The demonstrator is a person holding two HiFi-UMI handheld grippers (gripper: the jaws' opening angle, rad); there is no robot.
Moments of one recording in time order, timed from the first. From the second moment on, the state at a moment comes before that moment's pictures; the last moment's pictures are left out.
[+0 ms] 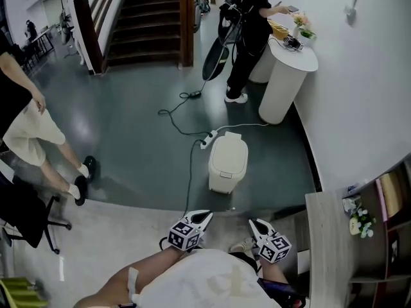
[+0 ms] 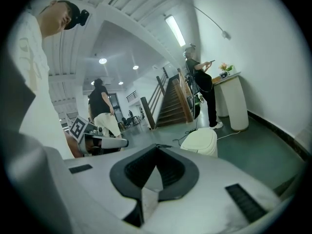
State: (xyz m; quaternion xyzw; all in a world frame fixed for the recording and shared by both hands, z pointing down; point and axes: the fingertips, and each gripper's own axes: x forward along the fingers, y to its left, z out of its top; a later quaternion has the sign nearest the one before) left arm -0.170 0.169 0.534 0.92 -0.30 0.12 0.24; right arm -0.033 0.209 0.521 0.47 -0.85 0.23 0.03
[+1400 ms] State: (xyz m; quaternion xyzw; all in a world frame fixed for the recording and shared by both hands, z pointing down) left arm -0.186 0.123 0.543 0.89 -0.36 0.11 0.26; right arm -0.038 0.146 0.535 0.42 -0.87 0.24 0.06
